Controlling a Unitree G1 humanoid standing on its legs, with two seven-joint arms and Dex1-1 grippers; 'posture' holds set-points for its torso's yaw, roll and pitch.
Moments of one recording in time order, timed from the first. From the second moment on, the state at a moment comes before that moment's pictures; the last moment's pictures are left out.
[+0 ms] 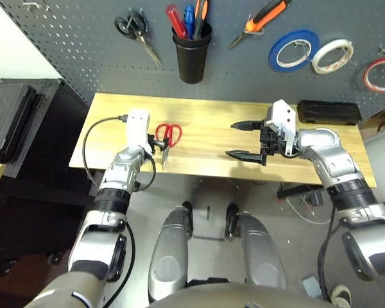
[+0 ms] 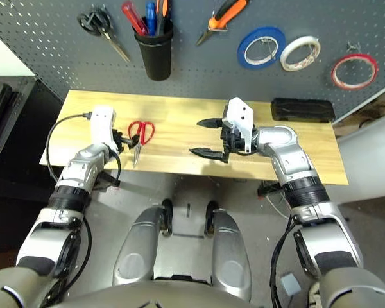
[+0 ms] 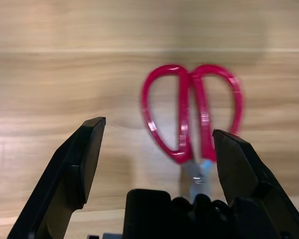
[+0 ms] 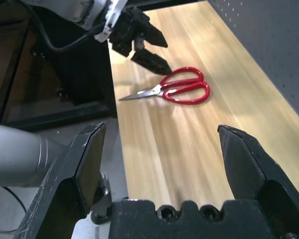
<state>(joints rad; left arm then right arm) -0.58 0.31 0.03 0.58 -0.06 0.43 -0.20 -0.54 -0.46 0.13 0.31 0.23 0.07 1.18</state>
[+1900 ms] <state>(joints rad) -0.77 0.23 0.15 0.94 -0.05 0.24 -0.05 -0.47 -0.54 0.13 0.12 0.31 0.25 1.17</state>
